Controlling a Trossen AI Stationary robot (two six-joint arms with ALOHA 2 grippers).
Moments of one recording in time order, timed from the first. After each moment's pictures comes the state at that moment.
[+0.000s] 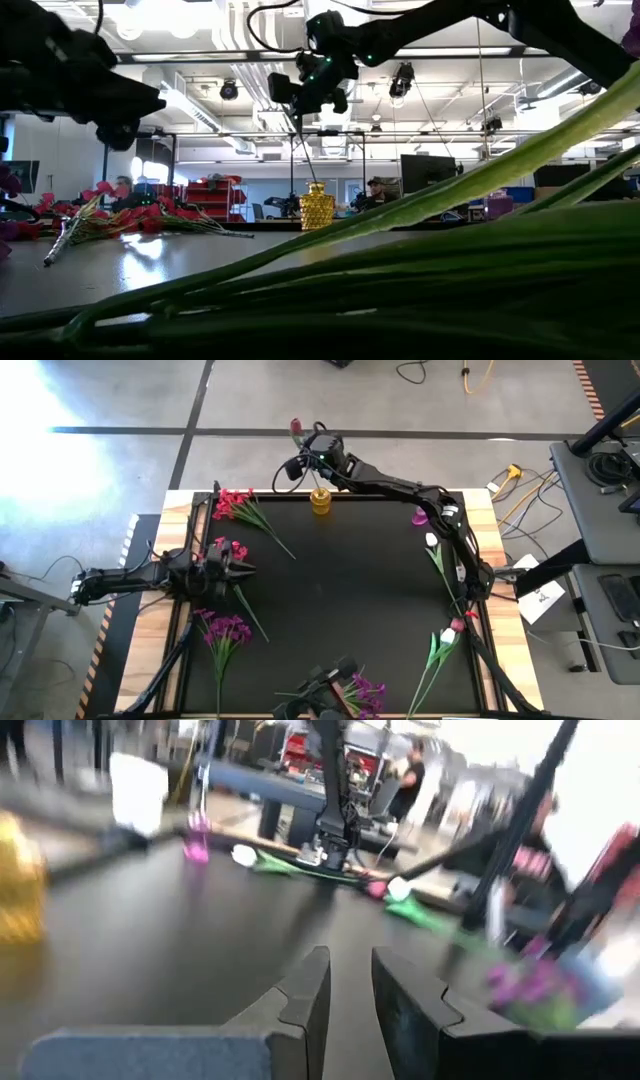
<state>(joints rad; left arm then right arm) 0.09 0.07 0.02 0.02 0.05 -0.35 -0.50 2.23 2.07 -0.12 0.42 0.09</state>
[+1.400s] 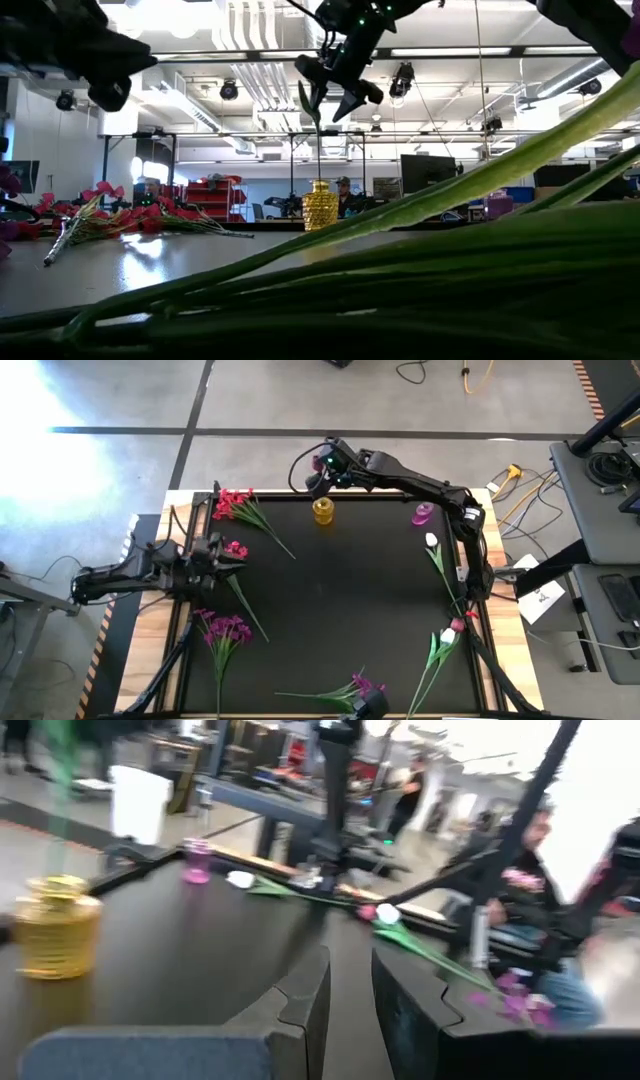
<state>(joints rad) 0.09 0.09 0.26 -0.20 0.02 -0.28 -0.46 2.06 2.09 -0.84 0.24 0.42</state>
